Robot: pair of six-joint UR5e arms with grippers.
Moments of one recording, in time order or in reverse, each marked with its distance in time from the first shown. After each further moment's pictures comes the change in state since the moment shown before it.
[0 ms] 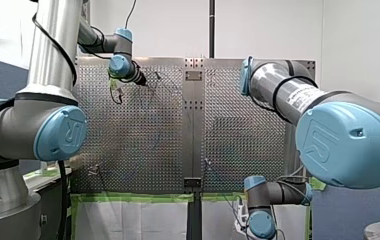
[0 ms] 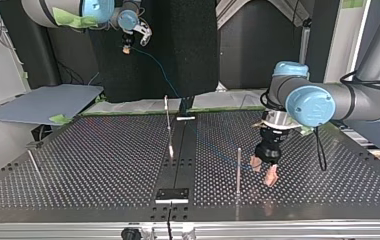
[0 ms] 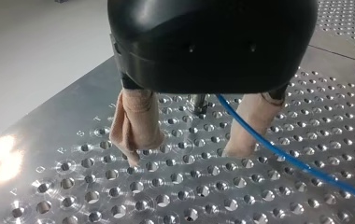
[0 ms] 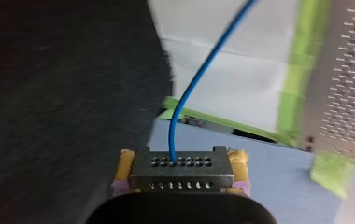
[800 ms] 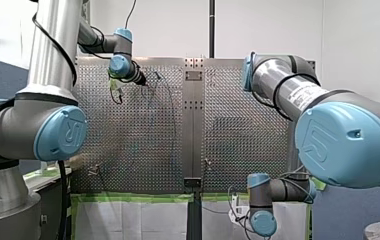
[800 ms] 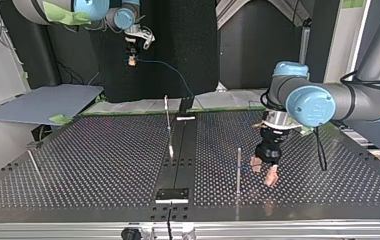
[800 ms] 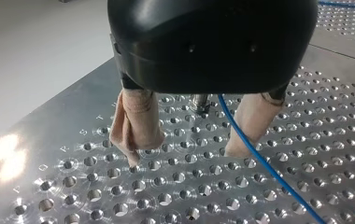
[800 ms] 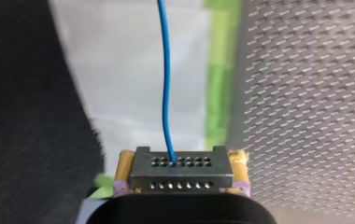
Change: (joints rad) left arm 0.001 0.000 0.000 0.004 0.000 -0.012; right arm -0.014 -0.069 0.021 -0.217 -0.189 -0.055
